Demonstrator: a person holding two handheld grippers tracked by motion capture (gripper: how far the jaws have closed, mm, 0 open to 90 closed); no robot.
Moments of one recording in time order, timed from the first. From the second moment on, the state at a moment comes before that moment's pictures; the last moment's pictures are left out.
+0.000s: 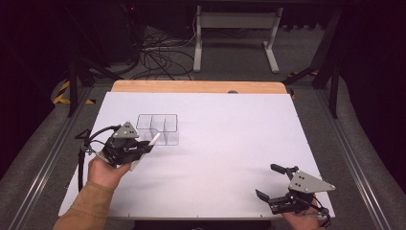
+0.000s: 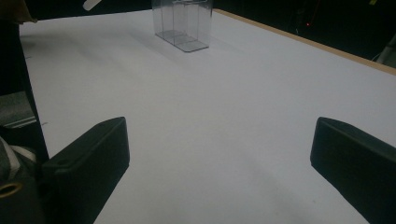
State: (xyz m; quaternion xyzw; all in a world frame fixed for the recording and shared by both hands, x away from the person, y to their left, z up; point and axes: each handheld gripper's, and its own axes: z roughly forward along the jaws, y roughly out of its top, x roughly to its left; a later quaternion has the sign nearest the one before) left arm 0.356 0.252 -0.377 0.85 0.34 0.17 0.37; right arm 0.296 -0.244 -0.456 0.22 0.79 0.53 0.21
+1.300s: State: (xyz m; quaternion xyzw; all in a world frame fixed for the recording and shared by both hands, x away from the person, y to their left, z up) left arm 0.364 0.258 -0.355 0.72 0.34 0.19 0.58; right arm 0.295 -0.244 -0.456 0.22 0.79 0.54 0.21
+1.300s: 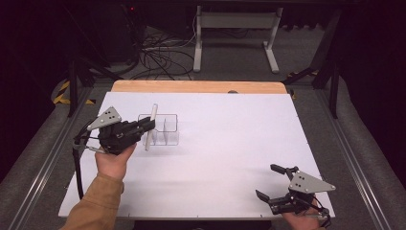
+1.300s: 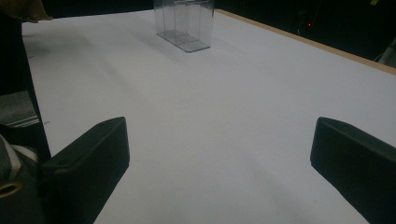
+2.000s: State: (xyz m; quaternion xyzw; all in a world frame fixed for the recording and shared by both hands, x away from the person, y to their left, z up) left arm 0.391 0.231 -0.335 0.72 0.33 0.23 0.56; right arm 0.296 -0.246 -0.456 0.22 0.78 0.54 0.21
